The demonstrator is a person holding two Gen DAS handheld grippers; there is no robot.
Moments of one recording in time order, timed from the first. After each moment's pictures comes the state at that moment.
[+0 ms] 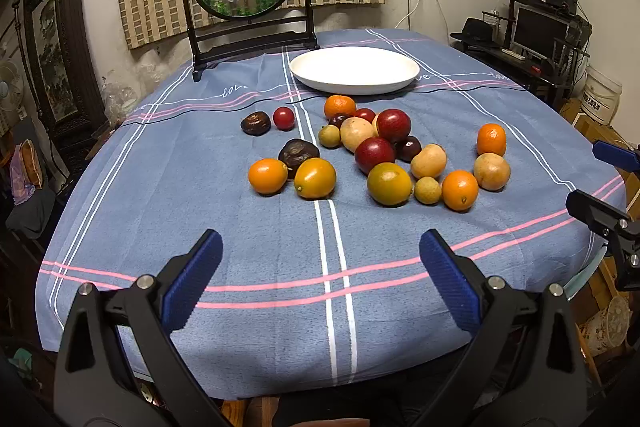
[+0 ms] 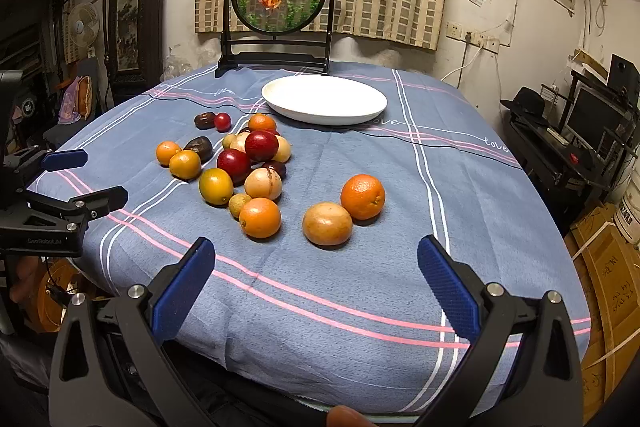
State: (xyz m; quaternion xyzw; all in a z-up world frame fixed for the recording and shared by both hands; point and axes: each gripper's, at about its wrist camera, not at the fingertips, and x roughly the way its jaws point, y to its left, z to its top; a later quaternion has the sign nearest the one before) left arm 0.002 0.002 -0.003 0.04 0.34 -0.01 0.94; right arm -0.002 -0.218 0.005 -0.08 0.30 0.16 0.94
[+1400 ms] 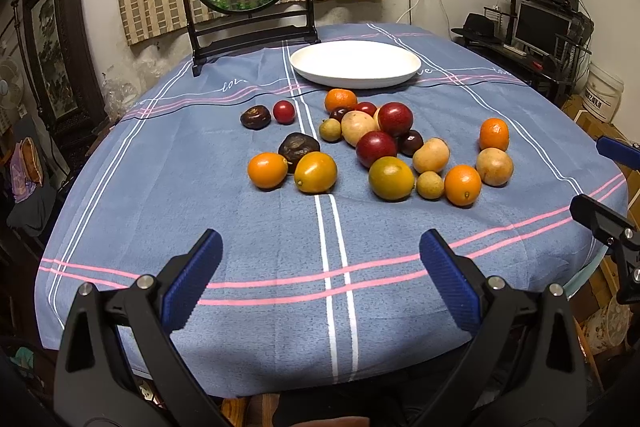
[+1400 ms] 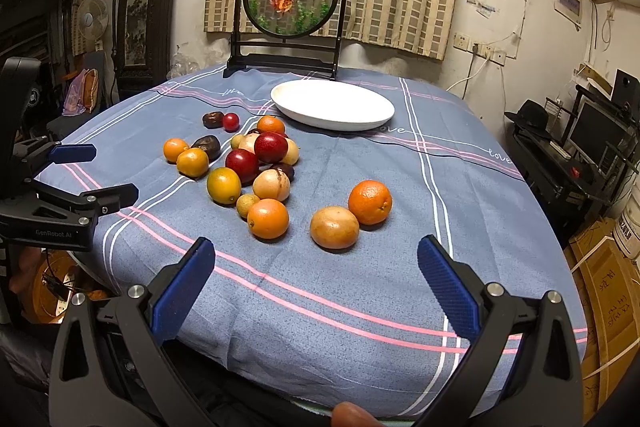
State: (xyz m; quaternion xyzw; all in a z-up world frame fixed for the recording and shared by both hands) left arm 0.002 0.001 -0.006 0.04 0.35 0.00 0.94; right arm -0.009 -0.215 0.009 -0.10 0.29 0.17 0.94
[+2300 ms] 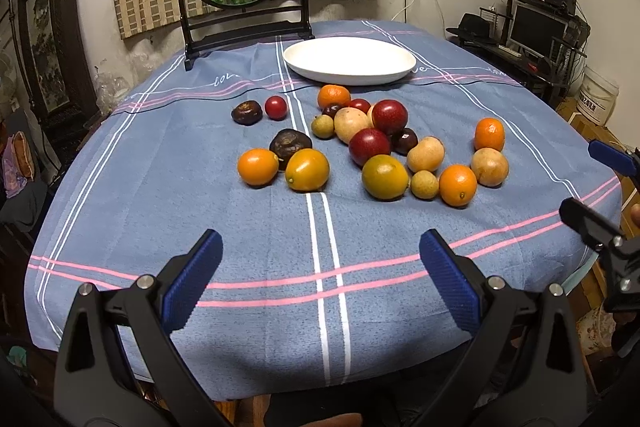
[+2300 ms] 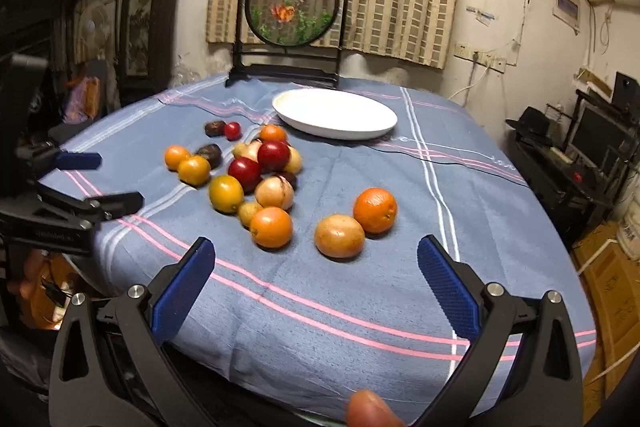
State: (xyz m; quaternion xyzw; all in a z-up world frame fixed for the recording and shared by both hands) left arm 0.009 0.001 -0.008 0.03 0.36 -0.02 0.93; right arm -0.009 -0.211 0.001 -0.10 0.27 0.16 0.94
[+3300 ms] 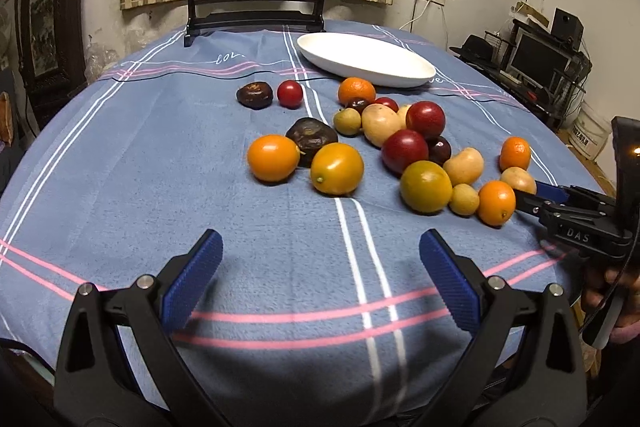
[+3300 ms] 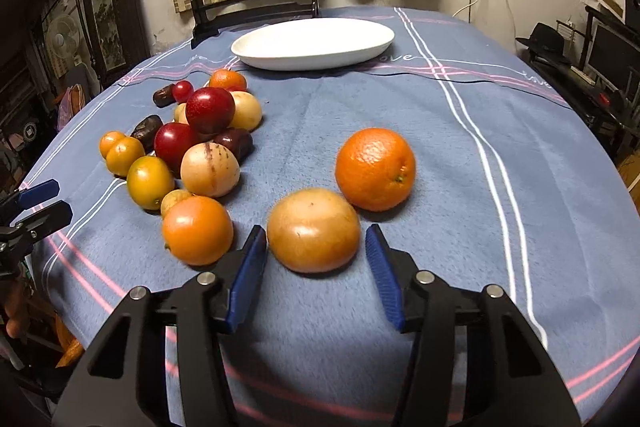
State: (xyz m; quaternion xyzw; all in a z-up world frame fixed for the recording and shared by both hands) left arm 0.044 0.045 -0.041 -0.05 0.35 -0.04 0.94; right arm 0.092 -0.218 -0.059 -0.02 0.38 0.17 0.91
